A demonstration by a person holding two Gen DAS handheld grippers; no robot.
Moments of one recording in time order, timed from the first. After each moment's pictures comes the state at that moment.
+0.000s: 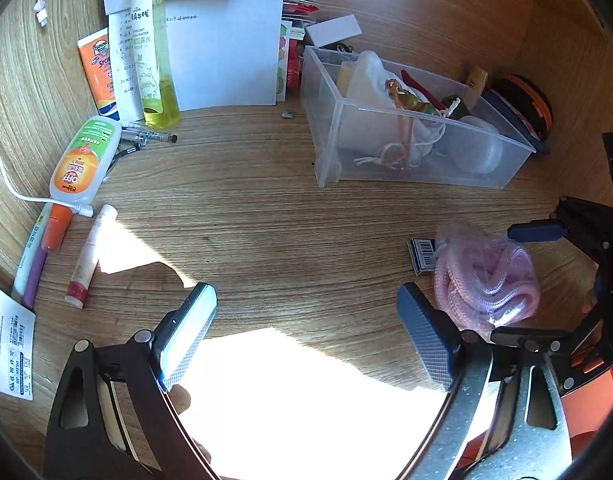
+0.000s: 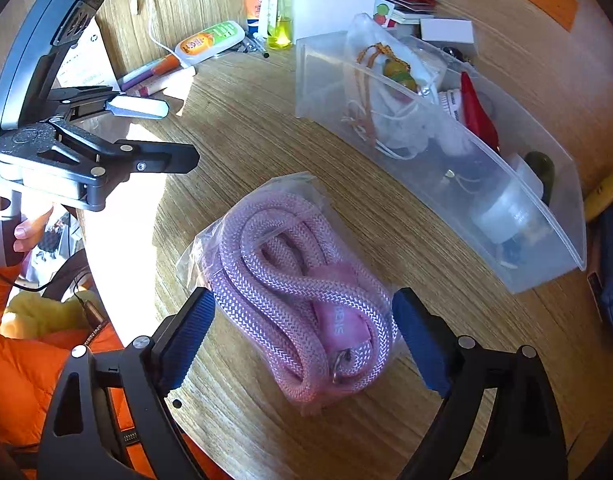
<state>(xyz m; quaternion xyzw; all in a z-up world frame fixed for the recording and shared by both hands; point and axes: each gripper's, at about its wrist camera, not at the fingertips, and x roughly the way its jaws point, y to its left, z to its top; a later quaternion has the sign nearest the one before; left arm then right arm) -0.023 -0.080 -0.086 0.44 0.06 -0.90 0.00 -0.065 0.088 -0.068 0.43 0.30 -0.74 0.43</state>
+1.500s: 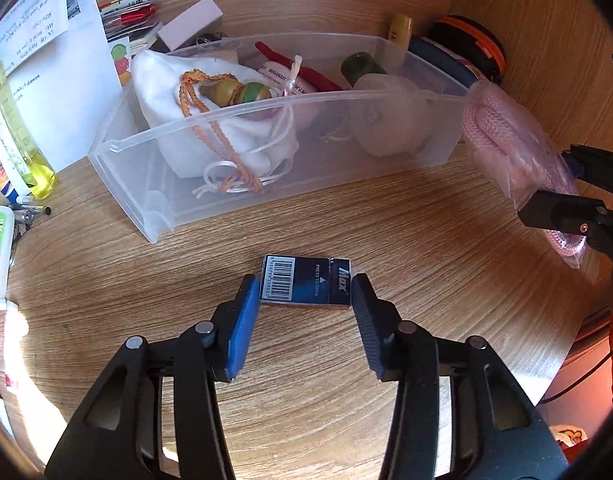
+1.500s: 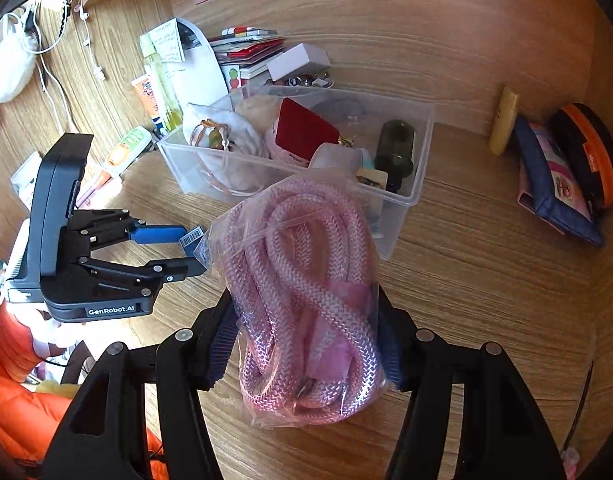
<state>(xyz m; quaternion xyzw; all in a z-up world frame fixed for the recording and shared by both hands) -0.087 0.020 -0.097 0.46 -0.01 -0.88 -0.09 -0.113 0.200 -0.038 0.41 0.10 -0.84 0.35</state>
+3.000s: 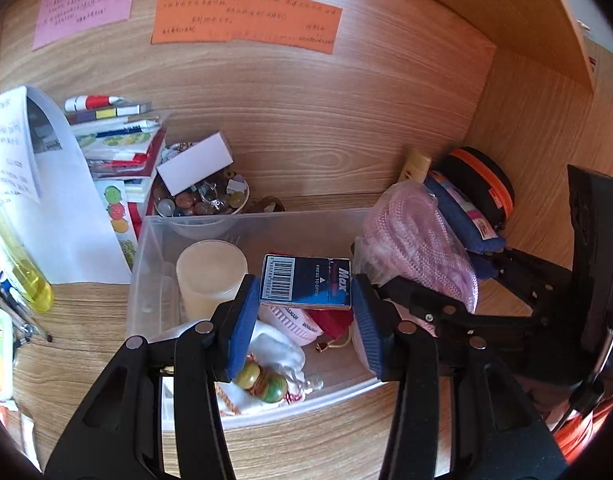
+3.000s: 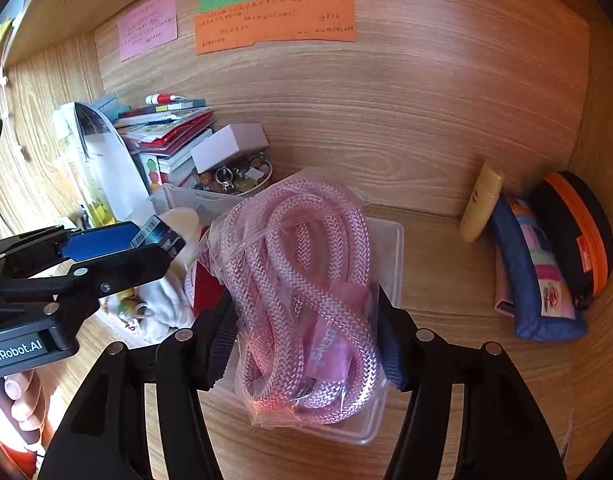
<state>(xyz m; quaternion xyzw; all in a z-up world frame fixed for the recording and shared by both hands) -0.179 0.008 -0.011 0.35 0.07 -0.93 -0.09 -0.206 0.141 -0.013 0.34 0.09 -0.90 0.26</state>
